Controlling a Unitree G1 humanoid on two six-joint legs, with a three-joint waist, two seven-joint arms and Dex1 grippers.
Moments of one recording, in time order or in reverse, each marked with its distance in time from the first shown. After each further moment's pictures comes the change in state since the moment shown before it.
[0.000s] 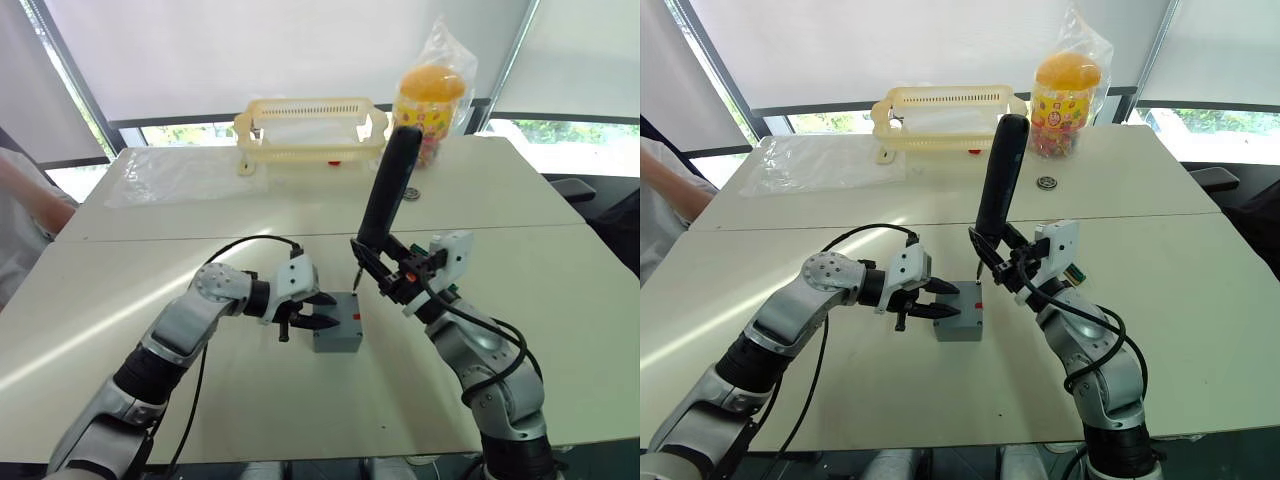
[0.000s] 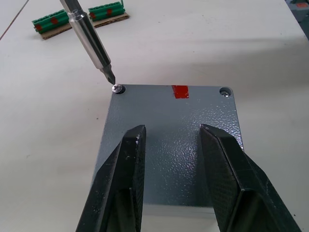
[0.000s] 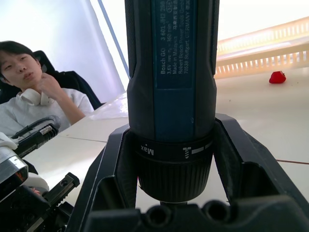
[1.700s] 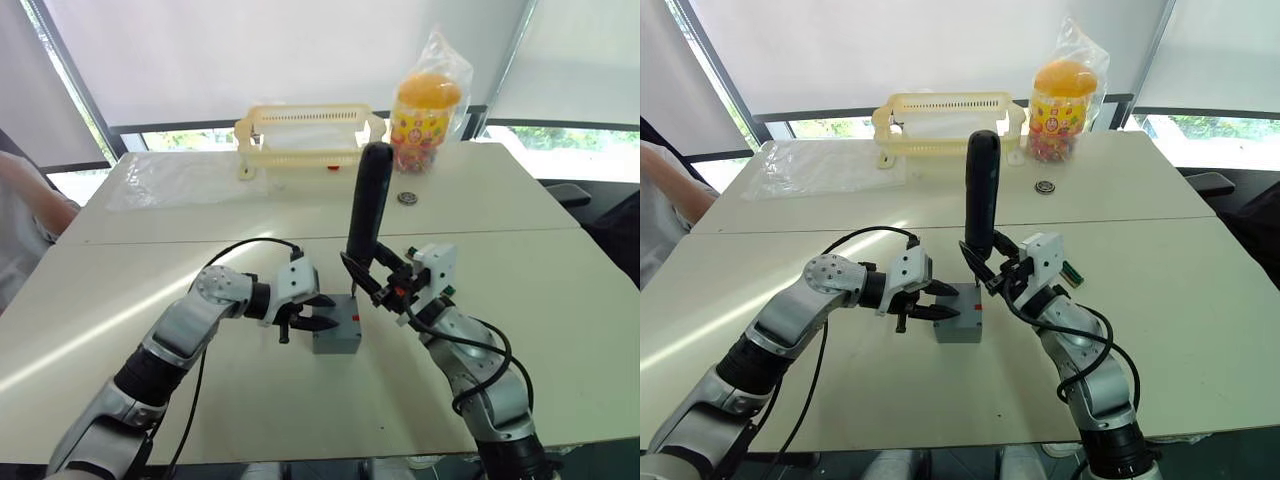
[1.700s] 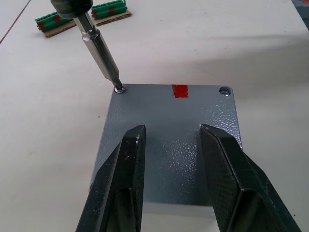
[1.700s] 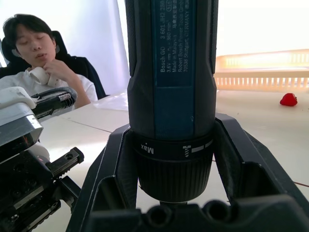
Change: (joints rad) left arm 0.011 0.003 -0.010 0.000 0.009 0.001 0.010; right arm 0.038 -0.030 0.094 0.122 -0.153 -0.244 0.108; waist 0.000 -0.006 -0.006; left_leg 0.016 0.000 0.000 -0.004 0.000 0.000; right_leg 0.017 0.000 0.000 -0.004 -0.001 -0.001
